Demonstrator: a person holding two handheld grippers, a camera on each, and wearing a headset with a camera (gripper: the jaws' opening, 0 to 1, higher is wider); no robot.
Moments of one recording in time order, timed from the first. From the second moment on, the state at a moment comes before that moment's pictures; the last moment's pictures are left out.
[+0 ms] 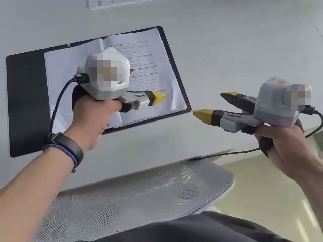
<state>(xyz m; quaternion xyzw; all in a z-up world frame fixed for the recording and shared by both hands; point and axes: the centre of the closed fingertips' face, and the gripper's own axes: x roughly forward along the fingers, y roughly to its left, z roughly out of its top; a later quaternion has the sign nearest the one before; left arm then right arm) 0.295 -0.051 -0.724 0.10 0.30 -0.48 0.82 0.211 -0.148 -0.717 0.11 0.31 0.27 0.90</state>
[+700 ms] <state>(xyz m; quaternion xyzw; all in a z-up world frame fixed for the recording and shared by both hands) 0.297 -0.094 -0.791 0.13 0.34 -0.46 0.81 0.208 -0.152 -0.722 0.12 0.32 0.28 0.90</state>
